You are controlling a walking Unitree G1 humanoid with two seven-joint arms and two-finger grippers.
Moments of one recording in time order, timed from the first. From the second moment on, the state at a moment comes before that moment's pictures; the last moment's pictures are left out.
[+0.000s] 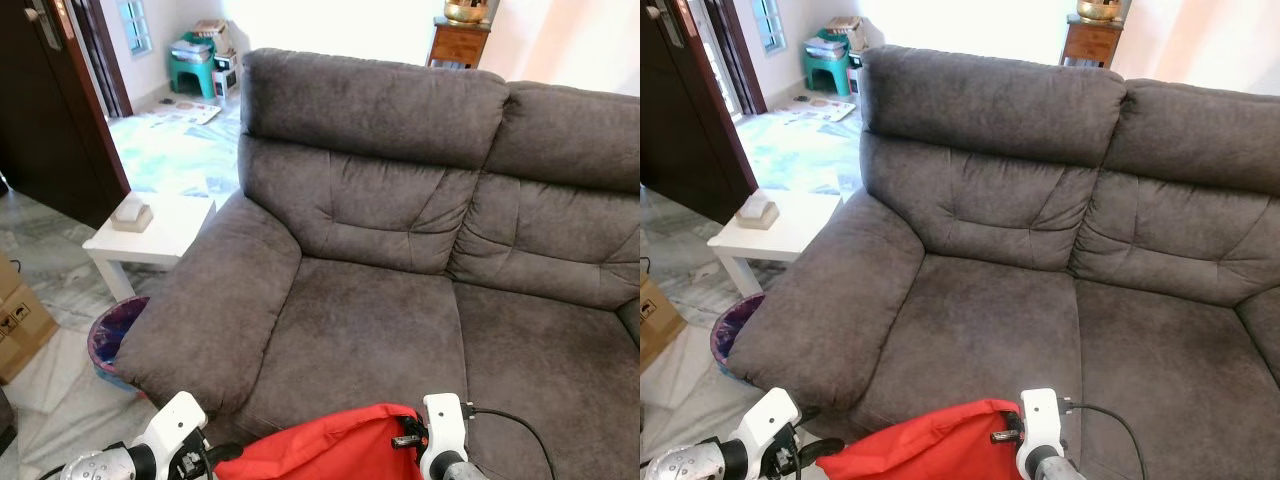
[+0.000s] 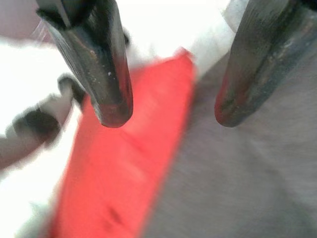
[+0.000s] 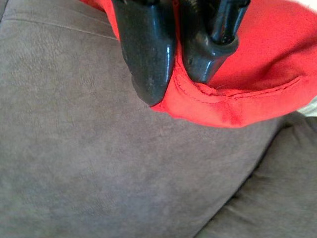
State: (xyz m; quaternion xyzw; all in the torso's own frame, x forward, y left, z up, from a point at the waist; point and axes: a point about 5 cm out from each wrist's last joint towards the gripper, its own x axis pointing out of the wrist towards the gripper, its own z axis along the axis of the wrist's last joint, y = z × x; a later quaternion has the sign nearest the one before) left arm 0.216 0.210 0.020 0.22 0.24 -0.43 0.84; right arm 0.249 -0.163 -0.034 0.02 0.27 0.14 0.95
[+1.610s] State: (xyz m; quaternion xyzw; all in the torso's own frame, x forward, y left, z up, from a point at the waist) left arm 0.225 0.213 -0.001 0.35 0.21 -0.43 0.80; right arm 0.235 -0.179 0.016 -0.08 0.24 0.53 0.81
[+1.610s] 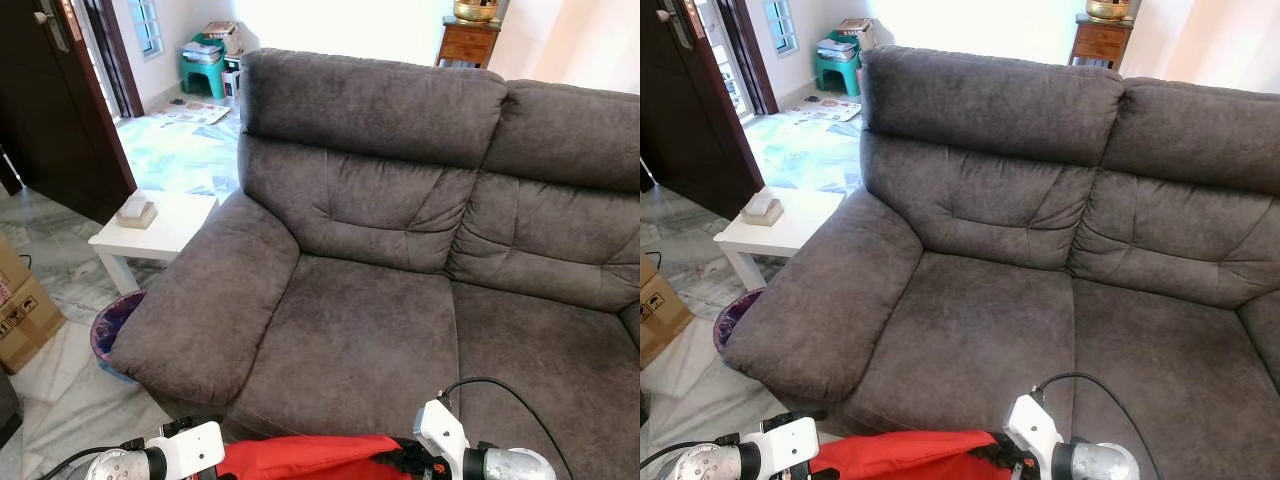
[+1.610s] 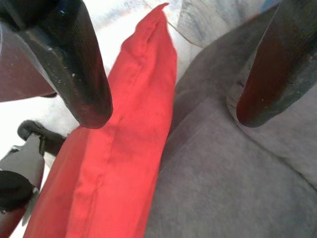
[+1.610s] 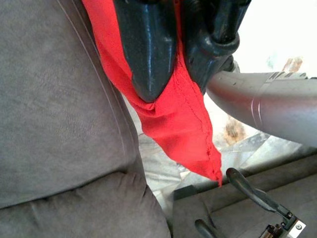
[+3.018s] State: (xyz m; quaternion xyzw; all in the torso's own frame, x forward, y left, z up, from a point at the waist) left arm 0.219 0.209 -0.023 0.39 0.22 -0.44 0.78; right arm 0.232 -0.180 0.041 -0.06 0.24 0.54 0.80
